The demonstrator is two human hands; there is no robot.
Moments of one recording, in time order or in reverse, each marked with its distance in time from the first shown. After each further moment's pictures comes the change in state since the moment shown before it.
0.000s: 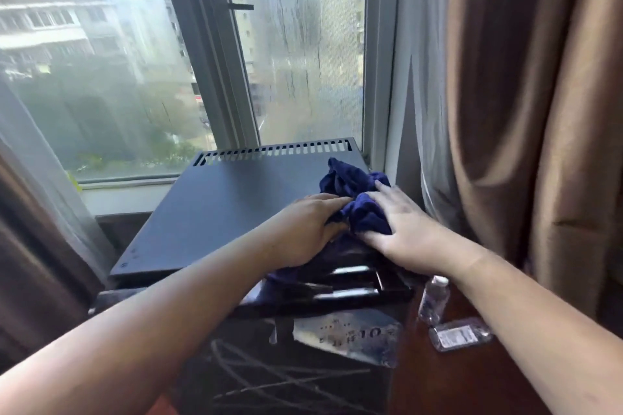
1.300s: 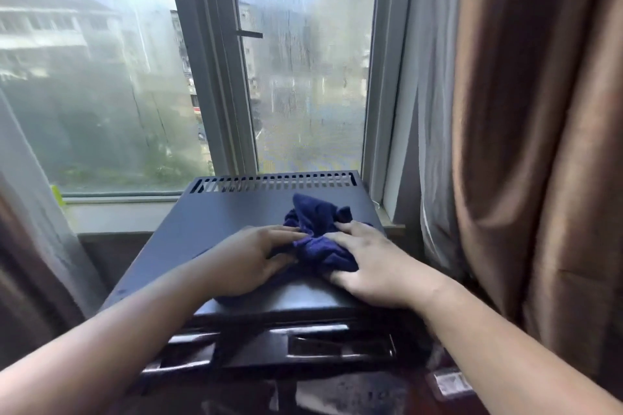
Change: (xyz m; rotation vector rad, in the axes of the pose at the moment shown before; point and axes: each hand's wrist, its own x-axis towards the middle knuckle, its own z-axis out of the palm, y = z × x) left_hand 0.026 -0.125 -0.032 -0.029 0.018 -0.028; right_hand 0.105 -0.025 0.010 -0.125 -0.073 -0.137
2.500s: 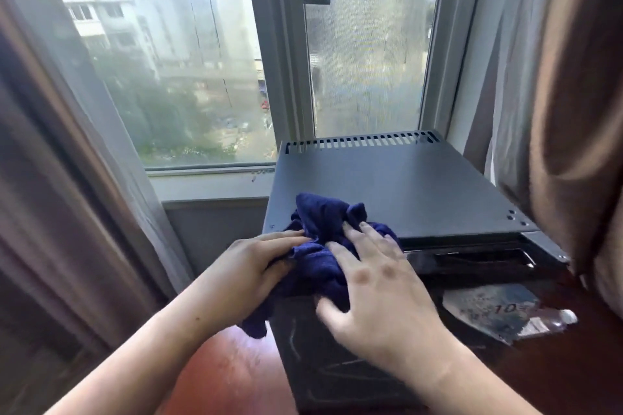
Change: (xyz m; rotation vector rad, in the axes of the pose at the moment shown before) left_hand -0.216 -0.007 -0.015 -0.117 0.188 -0.081; right_hand -0.103 -0.196 0.105 -0.152 0.160 0.095
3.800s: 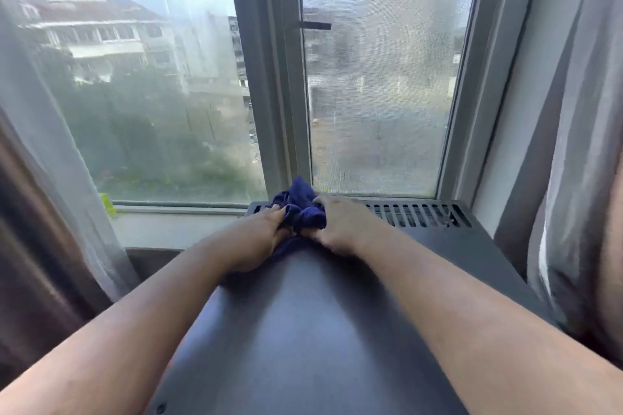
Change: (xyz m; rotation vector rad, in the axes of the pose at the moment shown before) left_hand 0.258 -0.117 -0.029 0.284 -0.251 -0.366; right_hand 0.354 0.081 0.010 0.075 -0.129 -0.017
